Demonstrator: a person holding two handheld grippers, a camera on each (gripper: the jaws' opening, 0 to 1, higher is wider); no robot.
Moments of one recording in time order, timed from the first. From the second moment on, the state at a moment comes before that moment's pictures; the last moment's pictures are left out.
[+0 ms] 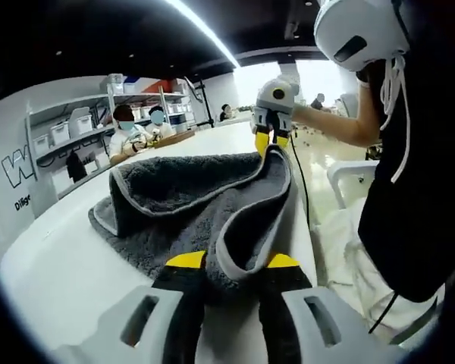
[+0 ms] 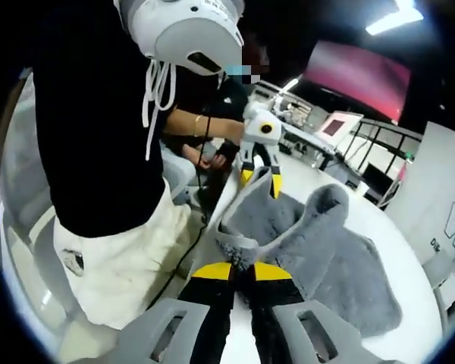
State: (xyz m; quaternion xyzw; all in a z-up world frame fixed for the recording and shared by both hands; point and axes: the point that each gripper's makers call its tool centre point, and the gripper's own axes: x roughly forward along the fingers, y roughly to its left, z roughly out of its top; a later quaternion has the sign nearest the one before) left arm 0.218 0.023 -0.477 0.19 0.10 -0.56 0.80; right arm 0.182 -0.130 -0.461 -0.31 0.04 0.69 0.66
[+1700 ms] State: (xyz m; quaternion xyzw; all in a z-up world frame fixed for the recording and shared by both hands) left arm 0.228 0.032 -0.426 -0.01 0.10 -0.52 0.85; right arm 0.188 -0.138 -0.424 -0.29 0.05 0.63 0.71
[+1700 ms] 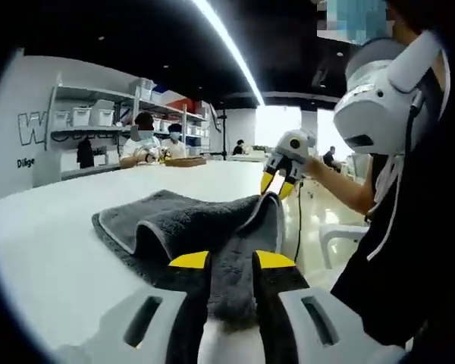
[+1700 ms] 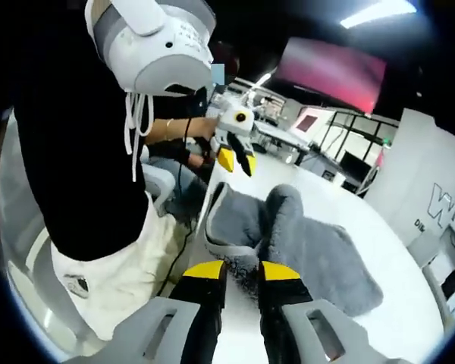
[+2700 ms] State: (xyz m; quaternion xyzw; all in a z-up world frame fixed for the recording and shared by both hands) left arm 0.280 0.026 -0.445 -0.12 0.13 -0.46 0.87; right arm 0.206 -0.114 -0.399 -0.25 -0.01 0.60 0.76
